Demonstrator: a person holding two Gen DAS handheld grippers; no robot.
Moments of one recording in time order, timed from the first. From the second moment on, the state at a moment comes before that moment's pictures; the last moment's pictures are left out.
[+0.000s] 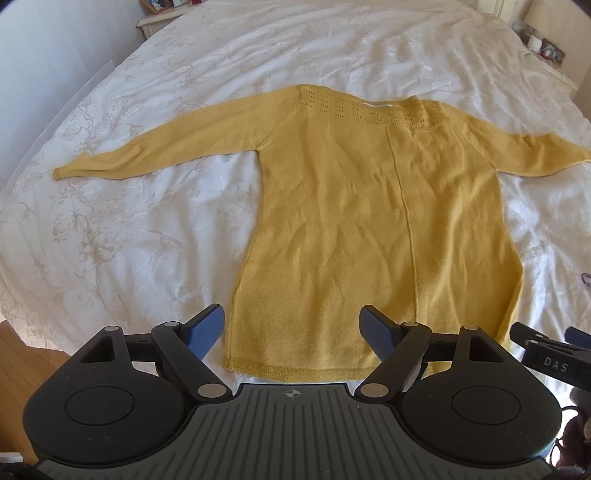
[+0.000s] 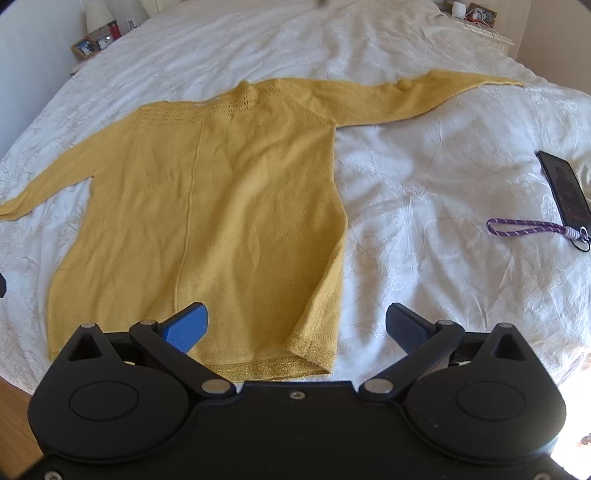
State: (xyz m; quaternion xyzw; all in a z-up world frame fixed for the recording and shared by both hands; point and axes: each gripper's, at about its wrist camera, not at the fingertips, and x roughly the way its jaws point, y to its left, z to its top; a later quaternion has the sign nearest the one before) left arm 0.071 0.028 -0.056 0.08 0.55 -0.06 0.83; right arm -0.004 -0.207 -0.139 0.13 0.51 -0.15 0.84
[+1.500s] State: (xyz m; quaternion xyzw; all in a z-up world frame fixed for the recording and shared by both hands) left arm 0.178 -0.009 -0.053 0.00 0.50 -0.02 0.86; right arm 0.111 -0.430 -0.115 0.23 0.44 -0.17 0.85
